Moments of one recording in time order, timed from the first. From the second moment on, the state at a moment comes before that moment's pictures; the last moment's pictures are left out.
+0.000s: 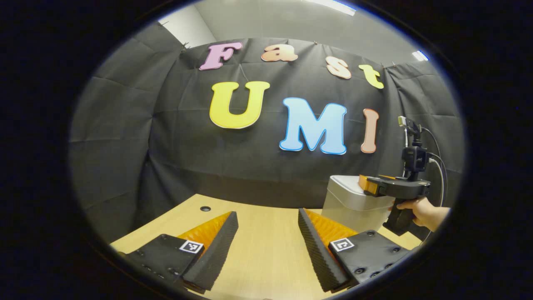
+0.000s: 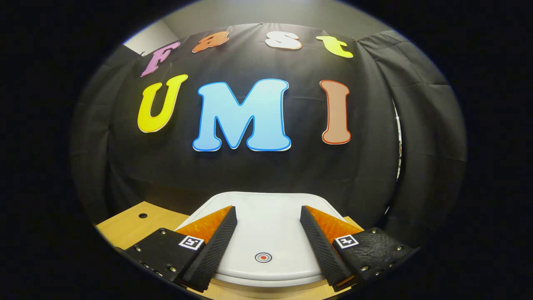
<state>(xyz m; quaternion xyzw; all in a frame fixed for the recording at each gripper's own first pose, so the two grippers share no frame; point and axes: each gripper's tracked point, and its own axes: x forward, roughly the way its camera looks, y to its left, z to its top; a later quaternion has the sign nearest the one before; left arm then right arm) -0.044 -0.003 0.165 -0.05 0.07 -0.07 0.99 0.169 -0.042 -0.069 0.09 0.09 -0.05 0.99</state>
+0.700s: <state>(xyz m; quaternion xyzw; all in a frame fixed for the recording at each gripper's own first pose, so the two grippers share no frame) -0.064 -0.002 0.180 -0.04 0.05 -0.05 1.00 0.171 -0.049 -0.065 0.10 0.08 -0.07 0.99</state>
